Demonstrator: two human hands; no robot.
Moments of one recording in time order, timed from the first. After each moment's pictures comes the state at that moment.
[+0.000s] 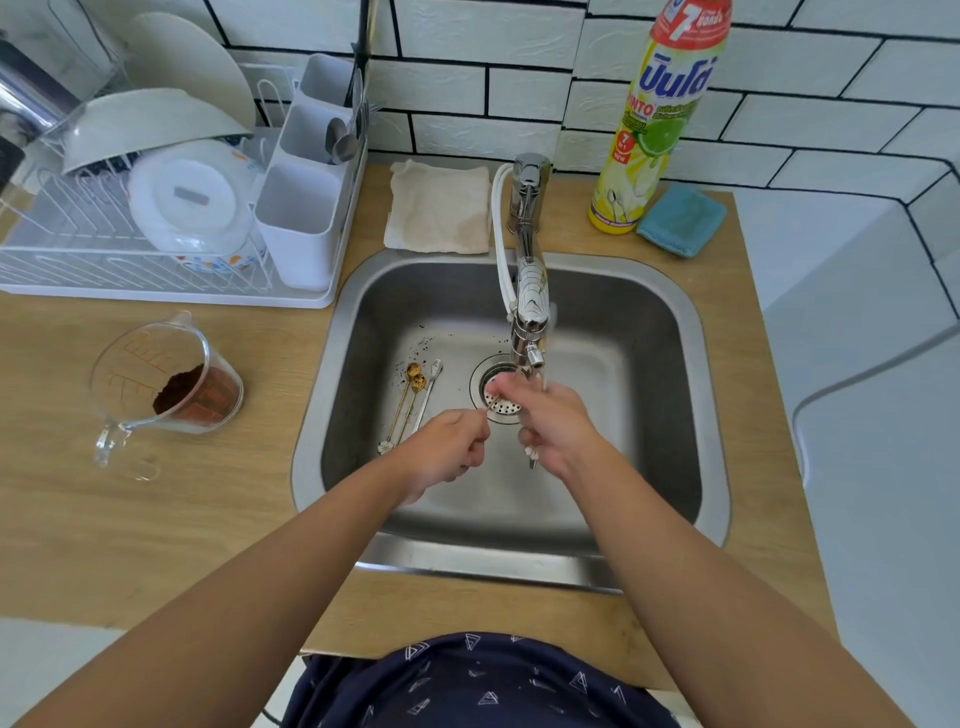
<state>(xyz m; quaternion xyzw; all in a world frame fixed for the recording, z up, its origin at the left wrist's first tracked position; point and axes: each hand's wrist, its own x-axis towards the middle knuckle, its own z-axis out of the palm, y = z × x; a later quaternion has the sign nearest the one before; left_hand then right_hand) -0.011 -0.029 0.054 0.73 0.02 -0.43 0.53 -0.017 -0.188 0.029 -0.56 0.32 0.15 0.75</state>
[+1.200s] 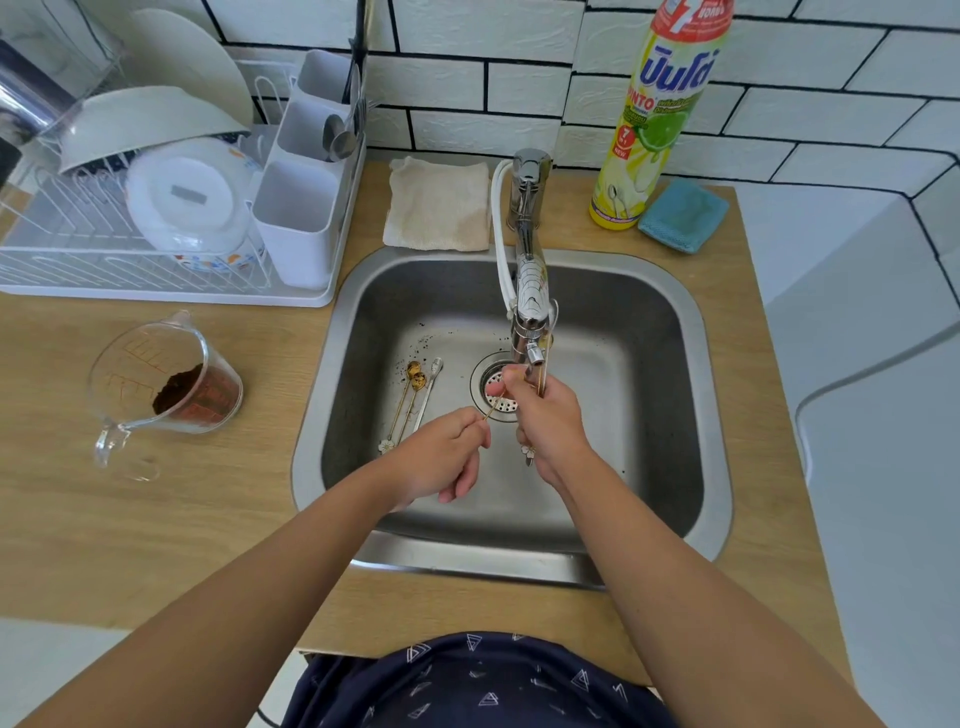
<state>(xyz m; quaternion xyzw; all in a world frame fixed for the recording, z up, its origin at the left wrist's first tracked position) -0.019 -0.018 0.058 0.78 -0.08 -0.41 0.47 -0.021 -0.177 0.019 -0.61 0.30 0.06 0.73</state>
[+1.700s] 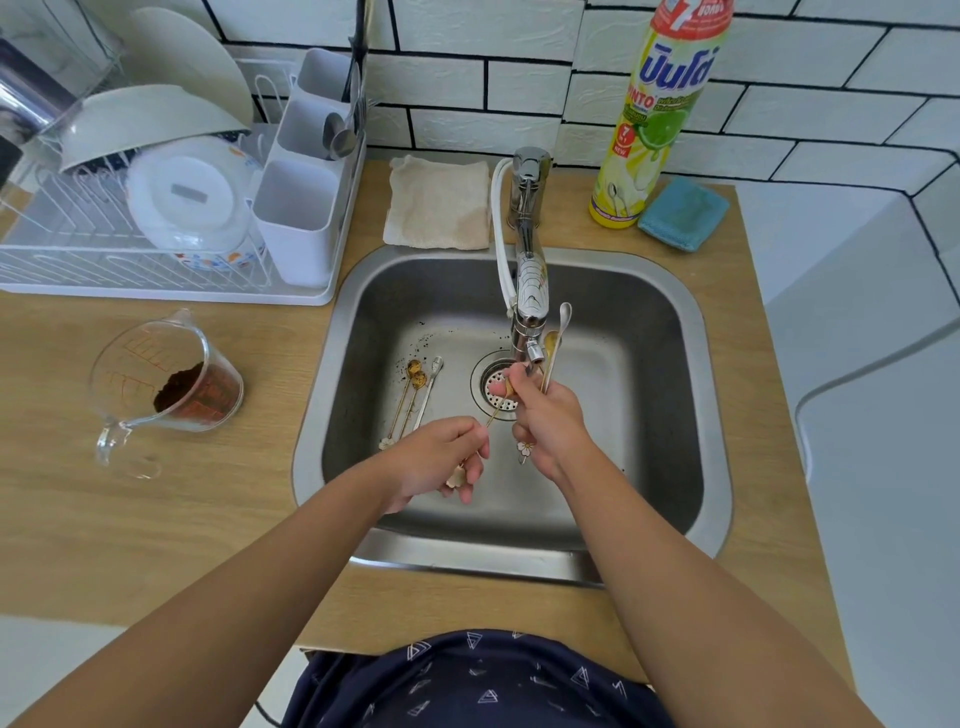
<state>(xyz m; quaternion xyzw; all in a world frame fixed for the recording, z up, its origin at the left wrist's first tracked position) -0.020 -0.010 0.054 0.75 -0.04 -0.45 0.48 -0.019 -0.181 0.013 -0.53 0.32 0.09 0.78</state>
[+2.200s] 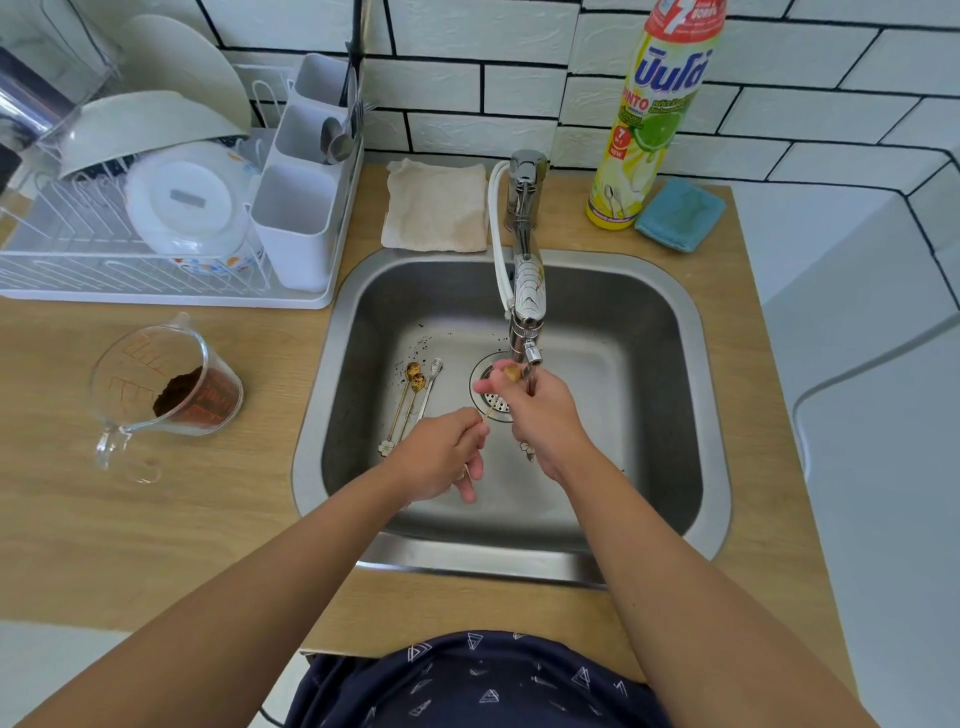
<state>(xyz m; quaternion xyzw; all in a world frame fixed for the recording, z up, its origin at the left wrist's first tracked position) -0.016 -0.019 0.047 0.83 -0.11 -0.35 0.41 -0.018 -0.182 0.021 -0.66 0.22 0.09 0.71</state>
